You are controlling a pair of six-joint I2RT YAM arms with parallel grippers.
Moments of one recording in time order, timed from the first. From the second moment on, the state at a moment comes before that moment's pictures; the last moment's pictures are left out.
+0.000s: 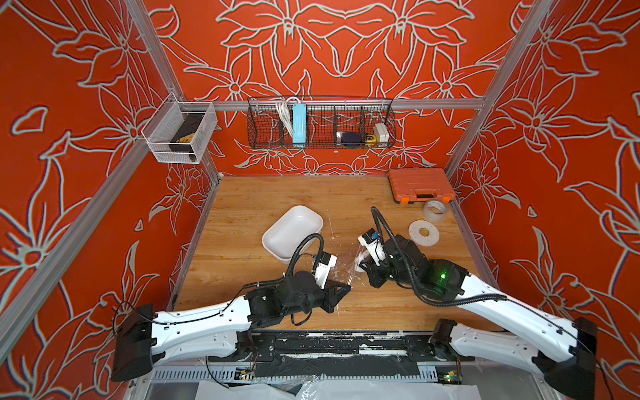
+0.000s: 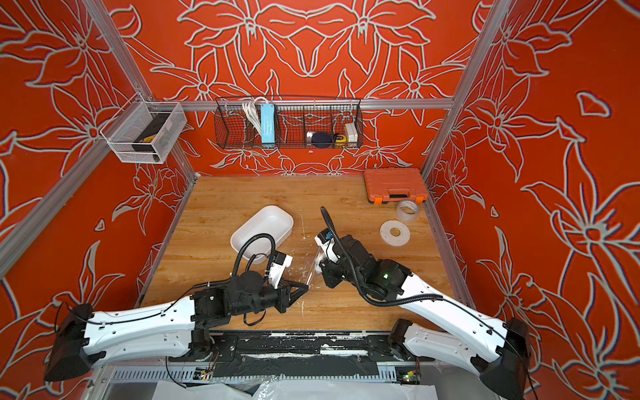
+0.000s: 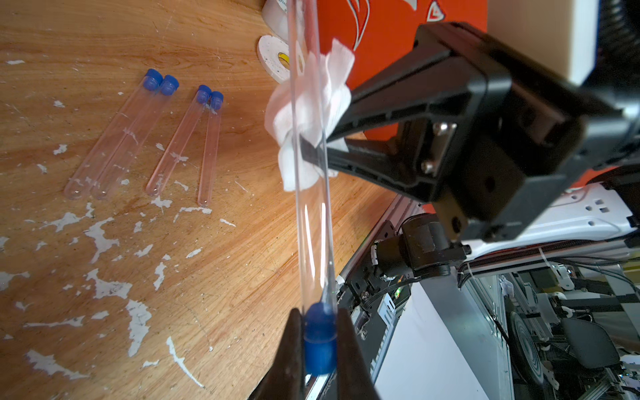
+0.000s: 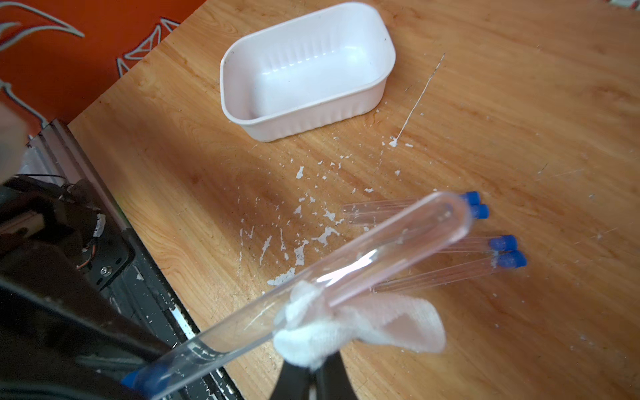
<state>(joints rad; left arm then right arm) -1.14 0.94 0.54 0.02 0.00 -0.79 0.92 0.98 0.86 -0.58 0.01 0.23</state>
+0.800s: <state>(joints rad) -1.14 0.91 0.54 -0.03 -0.02 -0.78 1.04 1.02 0.88 -0.60 0.00 0.25</state>
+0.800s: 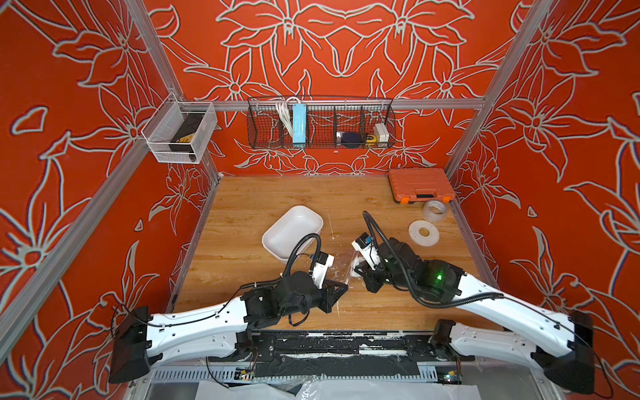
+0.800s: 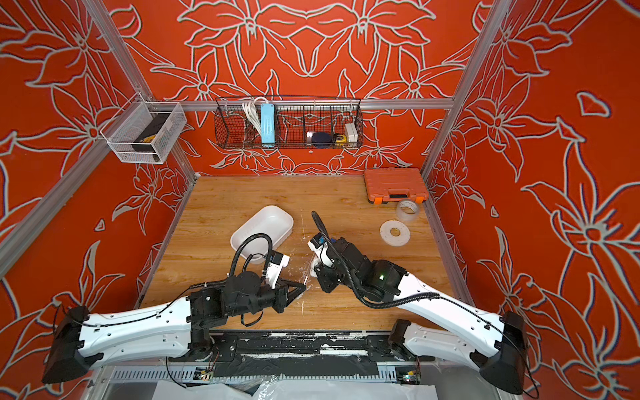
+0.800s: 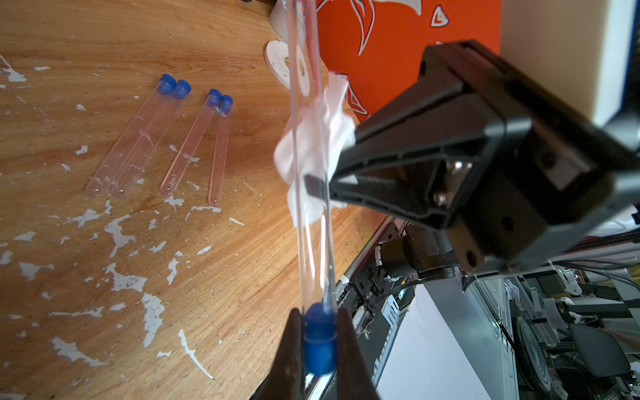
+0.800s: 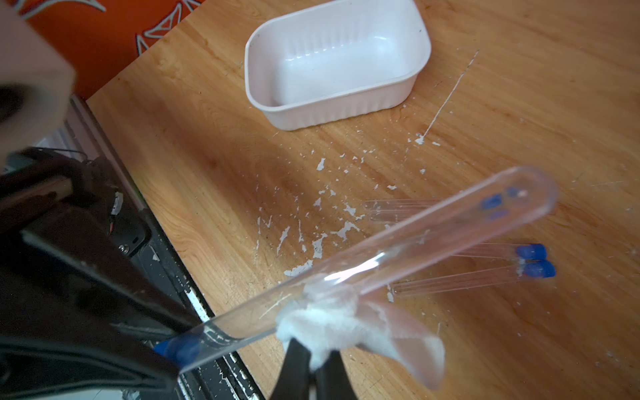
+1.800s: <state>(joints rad) -1.14 0.84 0.54 -0.06 -0.03 -0.78 0.99 1.06 0.98 -0.62 0.06 0.21</state>
